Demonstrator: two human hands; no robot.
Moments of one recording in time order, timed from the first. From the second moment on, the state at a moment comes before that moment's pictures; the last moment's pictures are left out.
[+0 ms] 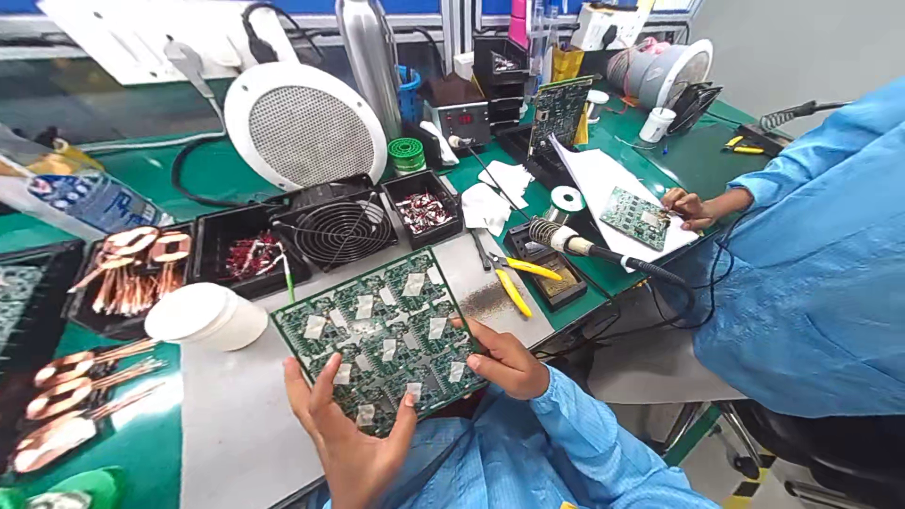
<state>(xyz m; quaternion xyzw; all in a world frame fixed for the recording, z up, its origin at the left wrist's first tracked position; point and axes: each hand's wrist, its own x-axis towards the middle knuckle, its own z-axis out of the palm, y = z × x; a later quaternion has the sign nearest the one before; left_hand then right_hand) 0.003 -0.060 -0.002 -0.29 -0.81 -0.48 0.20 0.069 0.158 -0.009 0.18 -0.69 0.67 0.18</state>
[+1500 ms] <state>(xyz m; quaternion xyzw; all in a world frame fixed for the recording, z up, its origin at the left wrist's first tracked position) 0.002 -0.062 0.006 -0.30 -0.82 -0.44 0.19 0.069 0.155 -0.008 0.19 -0.70 0.65 0.22</state>
